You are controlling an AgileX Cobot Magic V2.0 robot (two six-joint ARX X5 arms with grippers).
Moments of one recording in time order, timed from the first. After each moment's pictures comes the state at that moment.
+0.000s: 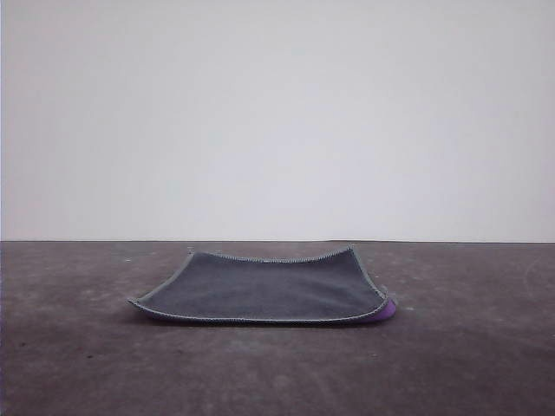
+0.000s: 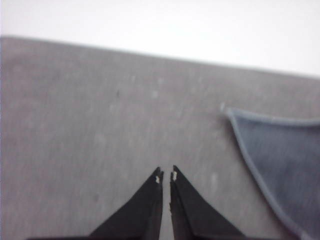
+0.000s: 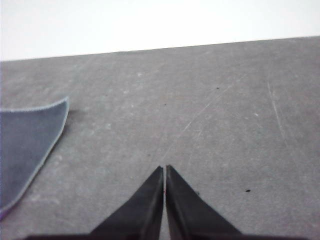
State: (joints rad) left_arx -0.02 0.01 0.06 -0.16 0.09 -0.15; right_arx 0.01 0.01 0.03 -0.17 -0.08 0.16
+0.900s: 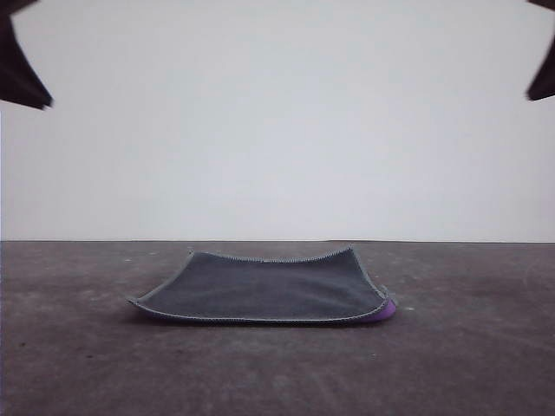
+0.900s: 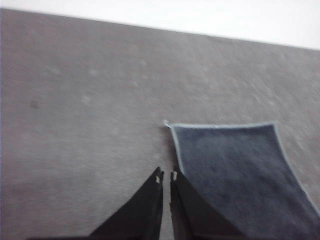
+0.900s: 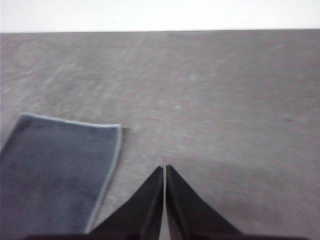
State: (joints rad) left_arx -0.03 1.06 0.77 -0.14 0.35 -0.13; right_arx 0.01 1.02 0.78 -0.20 -0.33 0.08
